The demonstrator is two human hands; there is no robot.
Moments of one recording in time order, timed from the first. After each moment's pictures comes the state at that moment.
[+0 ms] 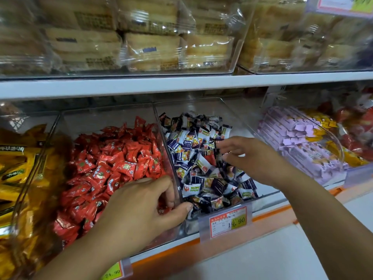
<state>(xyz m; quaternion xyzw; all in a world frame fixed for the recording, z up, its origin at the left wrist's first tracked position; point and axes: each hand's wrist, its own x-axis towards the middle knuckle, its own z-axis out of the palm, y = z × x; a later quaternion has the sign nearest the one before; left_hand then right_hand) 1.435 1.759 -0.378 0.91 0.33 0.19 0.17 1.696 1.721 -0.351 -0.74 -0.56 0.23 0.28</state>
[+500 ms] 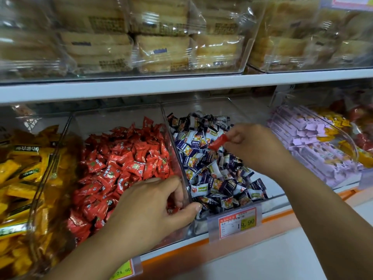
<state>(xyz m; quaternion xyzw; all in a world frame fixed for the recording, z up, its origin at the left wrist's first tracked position) 1.435 1.760 -0.378 0.91 0.33 0.17 0.17 1.674 1.738 -0.333 -0.78 -0.55 0.10 0.28</state>
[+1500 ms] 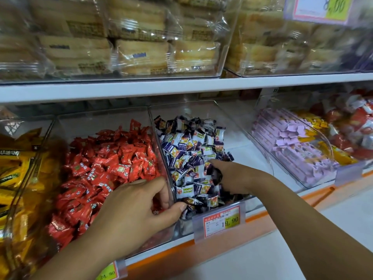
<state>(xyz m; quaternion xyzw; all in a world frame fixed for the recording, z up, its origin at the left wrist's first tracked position) 1.438 1.756 -0.374 0.91 0.34 0.18 0.18 1.684 1.734 -0.375 -0.77 -0.55 0.32 0.03</state>
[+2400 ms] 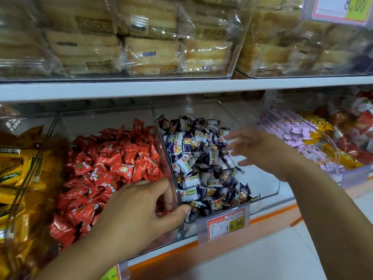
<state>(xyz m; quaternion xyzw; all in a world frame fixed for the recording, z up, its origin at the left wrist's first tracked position) 1.436 1.759 -0.377 0.91 0.34 0.17 0.17 1.704 1.724 -0.329 -0.76 -0.47 0.31 0.33</state>
